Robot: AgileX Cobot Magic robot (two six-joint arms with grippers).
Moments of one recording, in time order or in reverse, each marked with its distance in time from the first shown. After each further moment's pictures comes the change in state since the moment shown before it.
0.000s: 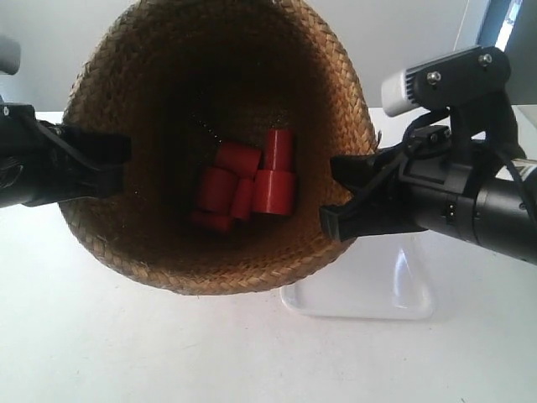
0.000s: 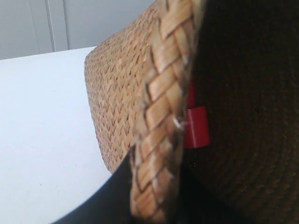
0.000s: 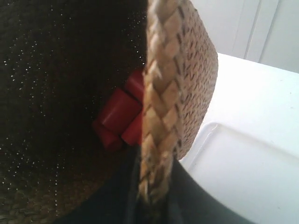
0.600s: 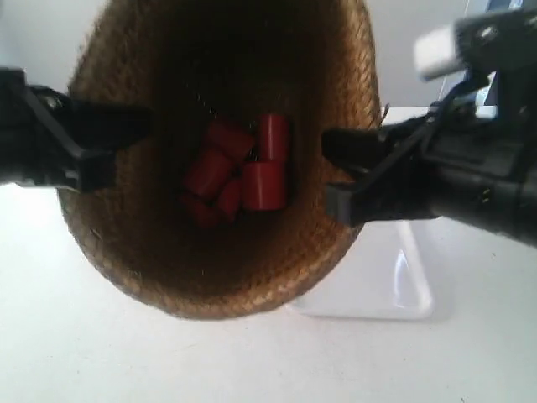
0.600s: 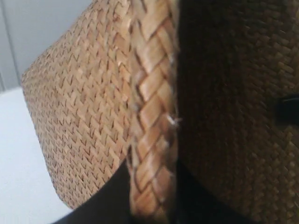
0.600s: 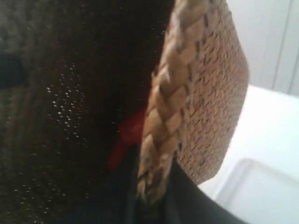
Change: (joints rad) left arm -0.097 -0.098 -0.071 0.046 0.101 -0.003; right arm 0.075 -0.118 -0.029 0.018 0.027 0.065
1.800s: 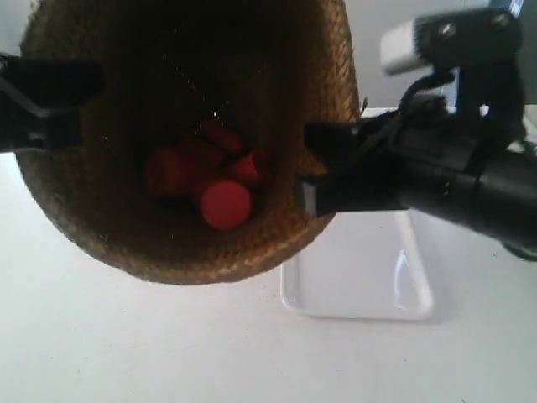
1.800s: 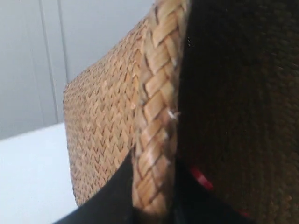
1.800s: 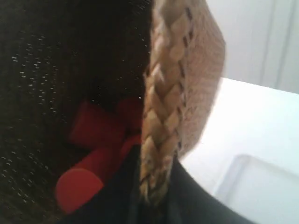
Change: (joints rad) left arm -0.004 -0.055 0.020 -0.624 -0.205 0.644; right arm 0.060 0.083 -0.016 0.213 -0.121 -0.219
